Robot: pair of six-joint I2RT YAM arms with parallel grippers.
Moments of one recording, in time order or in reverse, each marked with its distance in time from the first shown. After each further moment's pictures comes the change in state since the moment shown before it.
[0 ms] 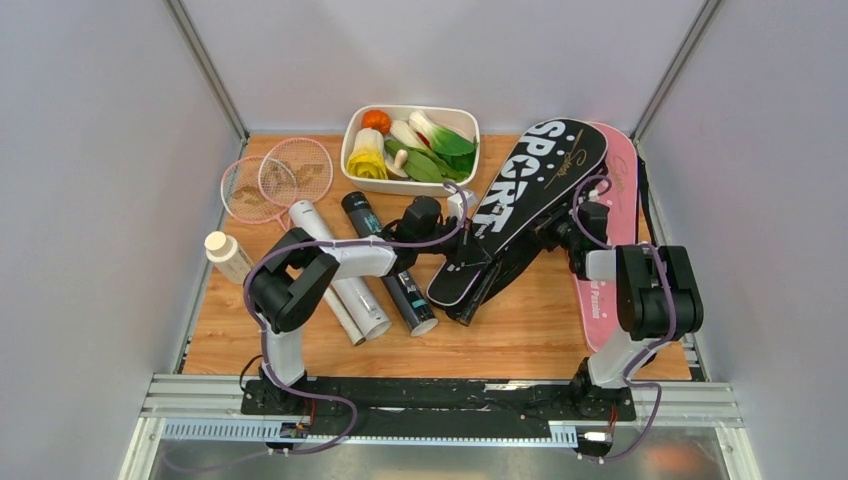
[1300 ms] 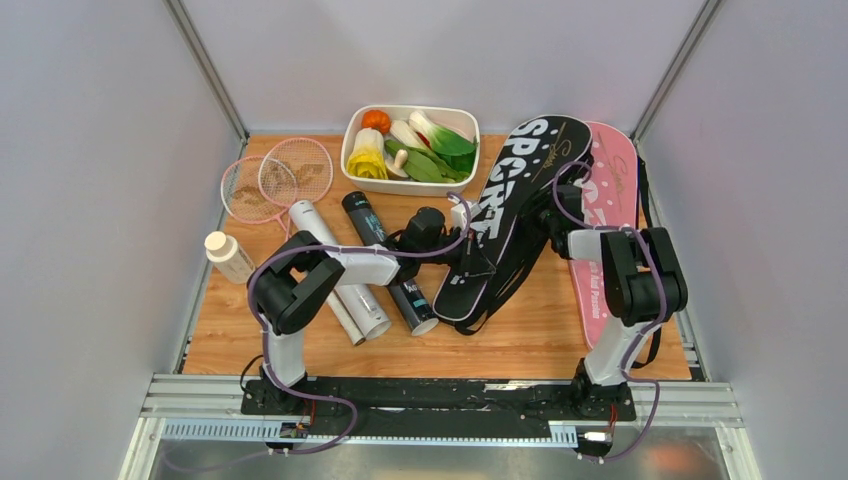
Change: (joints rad) left arm -0.047 0.002 -0.060 0.085 -0.016 -0.074; right arm 0.127 0.136 0.178 -0.130 0.299 0.059
